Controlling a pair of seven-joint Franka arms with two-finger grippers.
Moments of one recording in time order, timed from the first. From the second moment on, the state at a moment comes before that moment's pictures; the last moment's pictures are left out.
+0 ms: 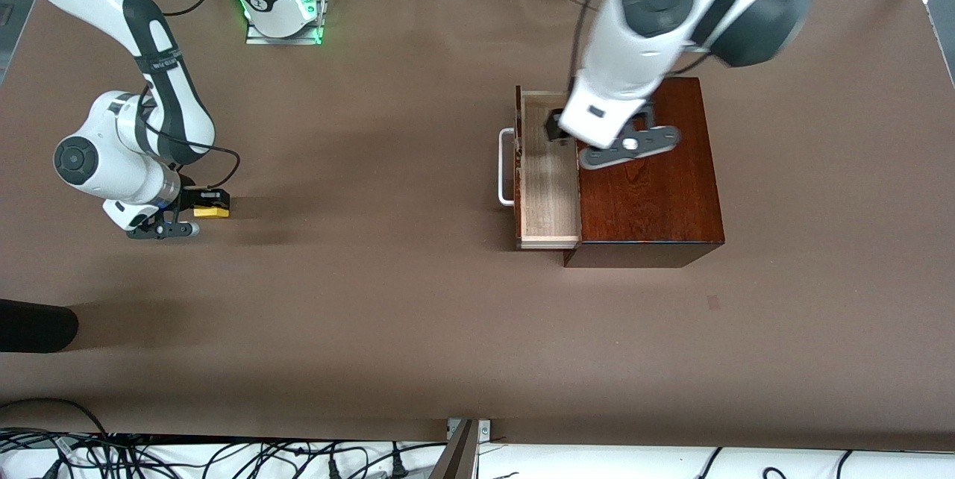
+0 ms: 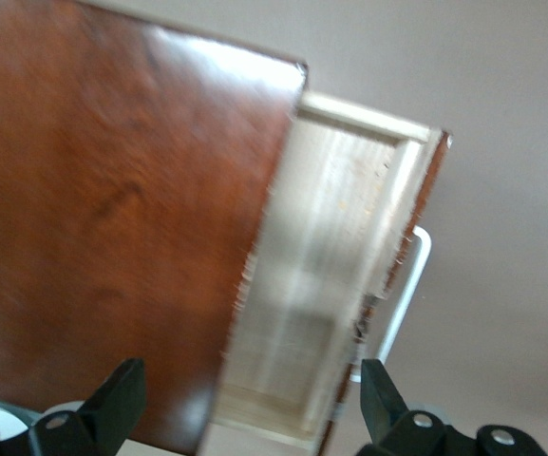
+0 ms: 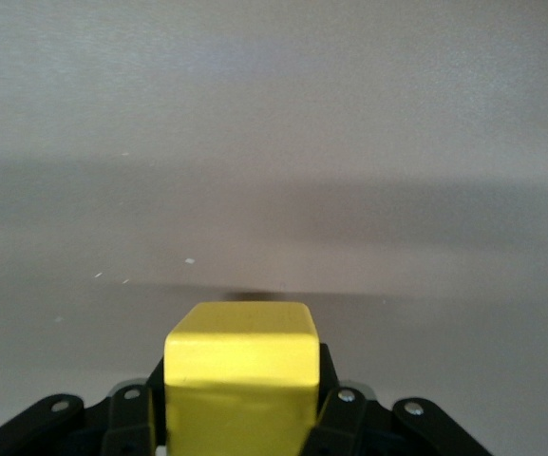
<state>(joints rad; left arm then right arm) -0.54 0.36 -0.08 -1.38 -0.04 1.58 -0.96 0.12 0.44 -0.22 -2.10 0.12 2.42 -0.24</state>
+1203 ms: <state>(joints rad) -0.75 0.73 -0.12 -1.22 -0.04 1.75 -1.60 0.14 0.35 -0.15 -1.88 0.06 2.05 -0.08</state>
